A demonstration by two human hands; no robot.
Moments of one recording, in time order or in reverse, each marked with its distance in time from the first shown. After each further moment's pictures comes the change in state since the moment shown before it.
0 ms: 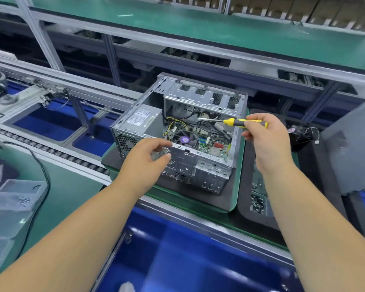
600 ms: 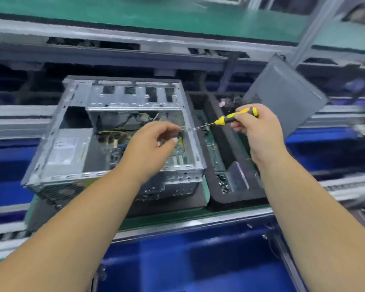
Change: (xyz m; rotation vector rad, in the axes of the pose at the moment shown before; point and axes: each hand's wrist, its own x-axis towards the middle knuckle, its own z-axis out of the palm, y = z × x) left_hand 0.107 0.041 0.065 -0.203 -0.431 0.345; right_hand -0.002 -0.002 -0.046 -0.057 0.392 0.008
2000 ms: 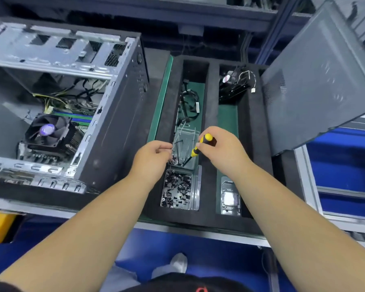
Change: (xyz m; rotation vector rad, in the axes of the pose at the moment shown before) left_hand 0.058 -0.044 0.259 -0.171 0.190 -0.803; right_hand 0.133 0.179 -0.090 -0.524 -0.715 -0.016
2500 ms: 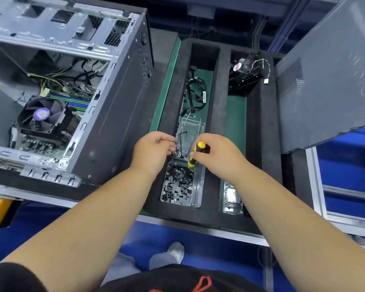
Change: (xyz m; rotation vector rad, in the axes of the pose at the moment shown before) left_hand 0.017 -0.013 0.009 -0.124 0.091 -0.026; right_hand 0.000 0.004 0.019 -0.174 -0.222 -0.070
